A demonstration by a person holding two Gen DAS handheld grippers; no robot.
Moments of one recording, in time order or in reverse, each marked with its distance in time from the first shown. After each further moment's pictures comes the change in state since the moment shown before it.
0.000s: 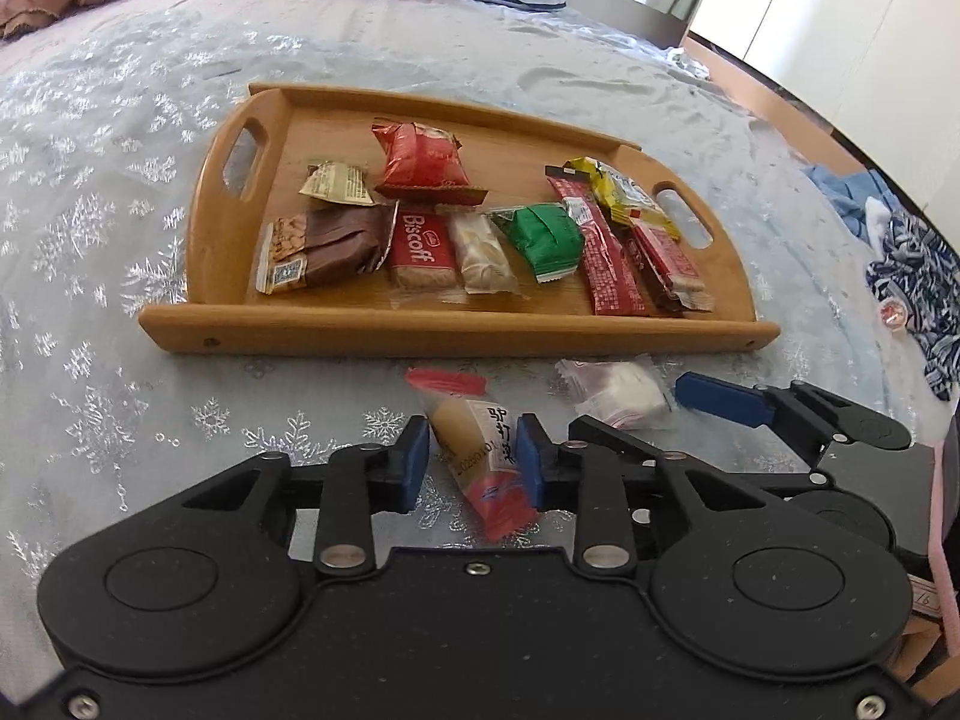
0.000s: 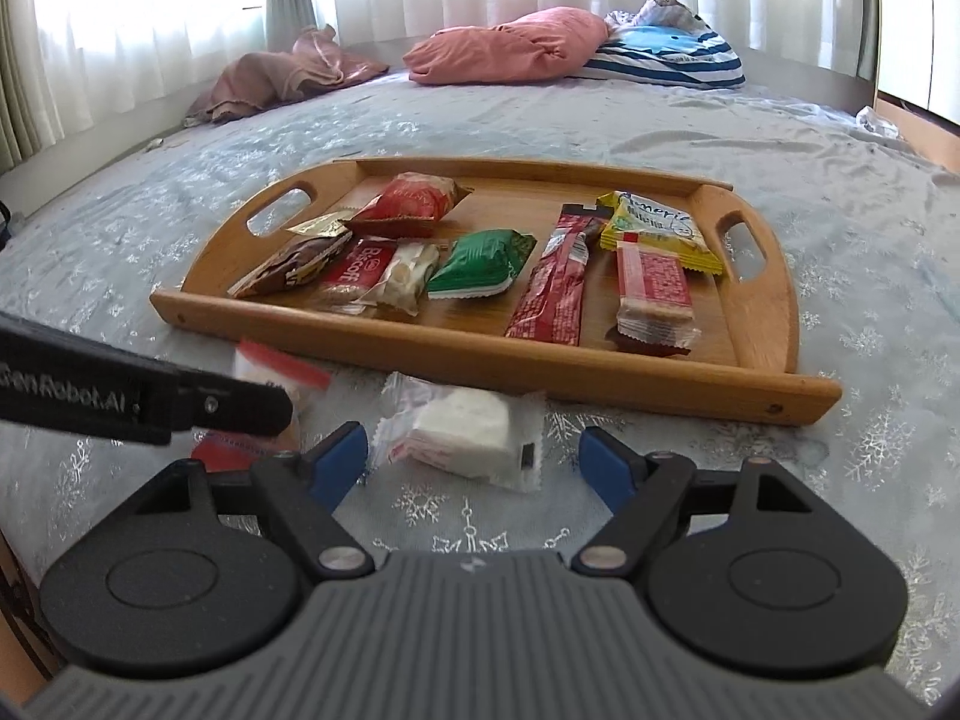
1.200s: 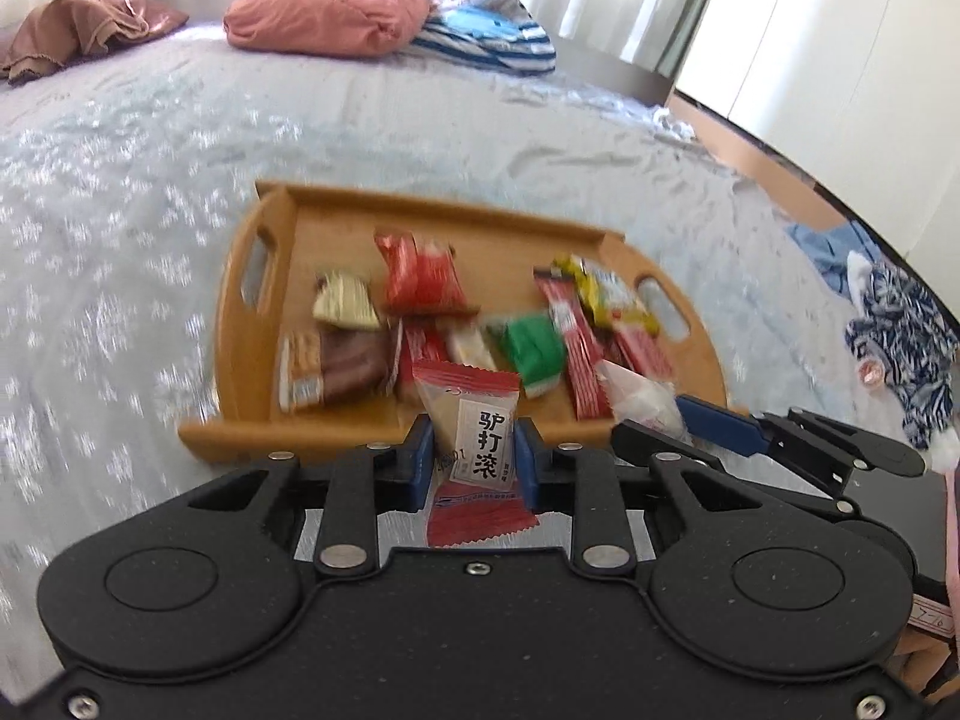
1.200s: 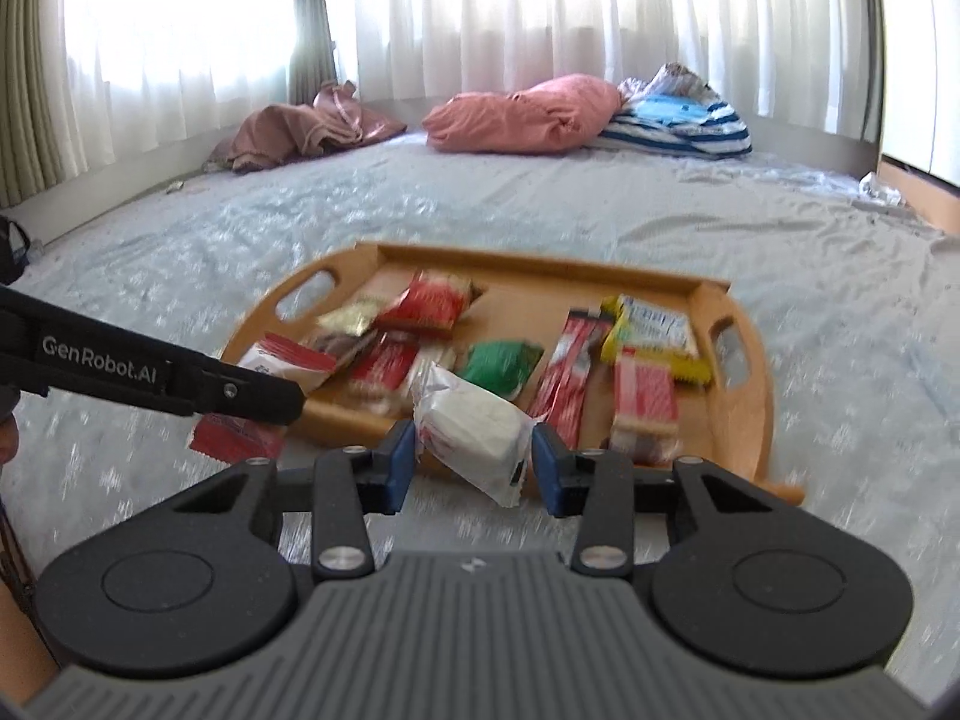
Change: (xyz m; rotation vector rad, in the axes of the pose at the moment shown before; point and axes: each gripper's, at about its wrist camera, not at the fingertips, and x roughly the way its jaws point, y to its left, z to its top) left arm -0.038 0.002 0.039 0.011 -0.129 -0.013; right arm -0.034 0.005 0.030 -0.044 -0.127 0.002
